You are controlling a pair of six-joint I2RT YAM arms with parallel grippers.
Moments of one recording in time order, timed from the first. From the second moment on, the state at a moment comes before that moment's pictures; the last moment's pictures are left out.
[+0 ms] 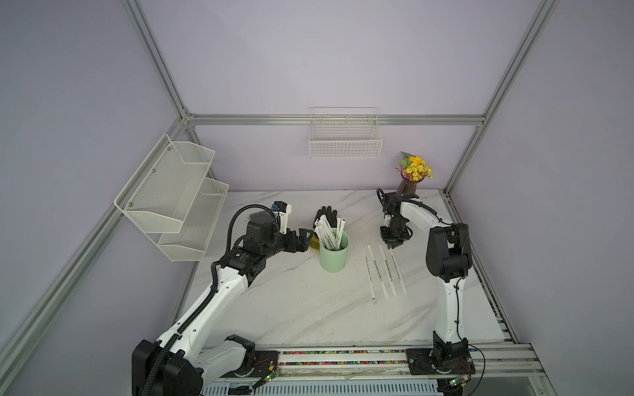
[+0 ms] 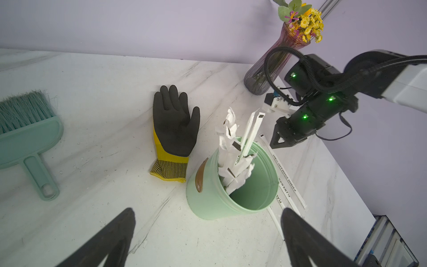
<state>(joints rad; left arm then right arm) -0.34 1.13 0.97 -0.33 0.23 -0.31 0.19 2.12 1.79 -1.20 -0.04 0.18</state>
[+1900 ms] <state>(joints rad) -0.34 1.11 0.97 -0.33 0.23 -0.31 0.55 1.83 1.61 -0.60 -0.18 0.37</state>
